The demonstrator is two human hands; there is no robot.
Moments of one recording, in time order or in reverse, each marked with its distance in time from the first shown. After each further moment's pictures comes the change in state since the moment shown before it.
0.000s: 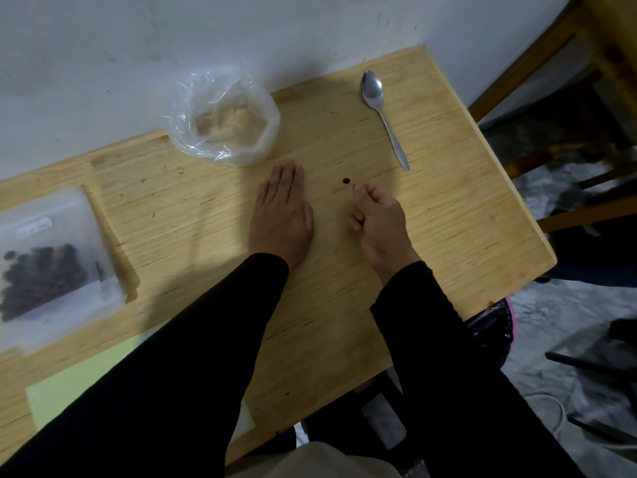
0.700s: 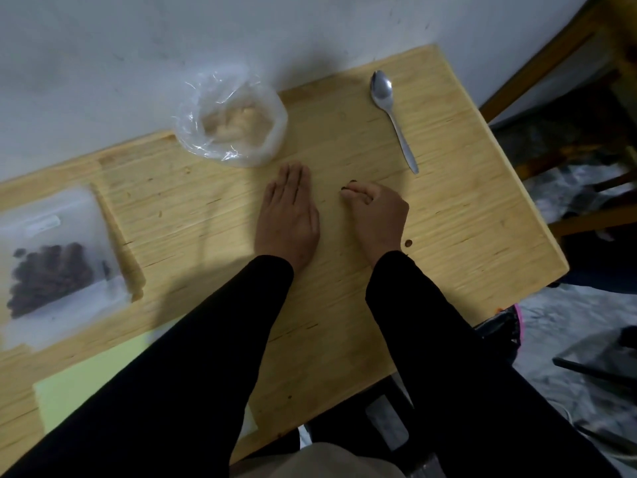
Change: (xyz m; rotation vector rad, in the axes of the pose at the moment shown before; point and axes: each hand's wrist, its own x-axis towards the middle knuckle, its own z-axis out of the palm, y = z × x) left_hand 0.000 0.001 -0.003 -0.024 0.008 0.006; right_hand 0.024 0.012 0.009 -0.761 0.196 -0.344
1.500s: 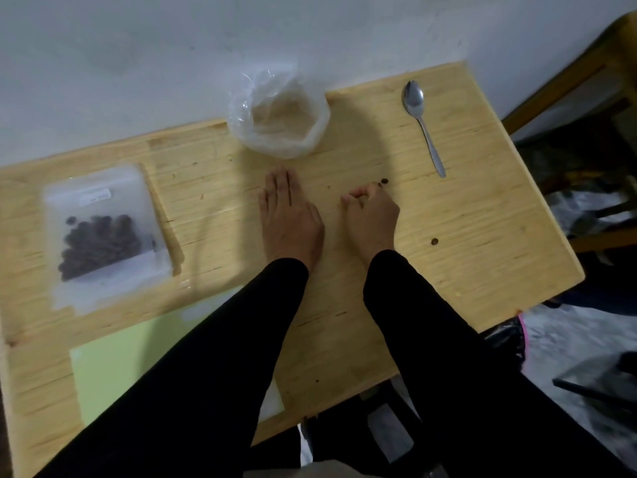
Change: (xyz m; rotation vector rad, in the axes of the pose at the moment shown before) left_hand -0.026 -0.021 -0.012 -0.073 0.078 -0.314; right_hand -0.032 -0.032 0.032 -0.115 -0.051 -0.008
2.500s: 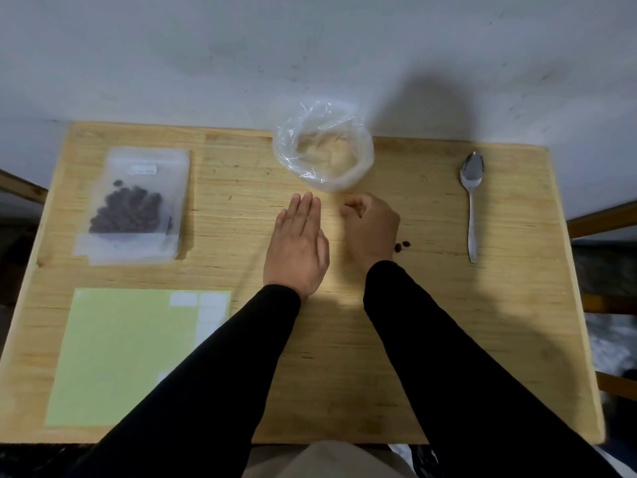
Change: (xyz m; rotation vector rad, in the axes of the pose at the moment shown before) left_hand 0.000 0.006 0.005 0.044 0.147 -0.044; right_hand 0.058 -0.025 0.017 0.036 -0.290 -0.287
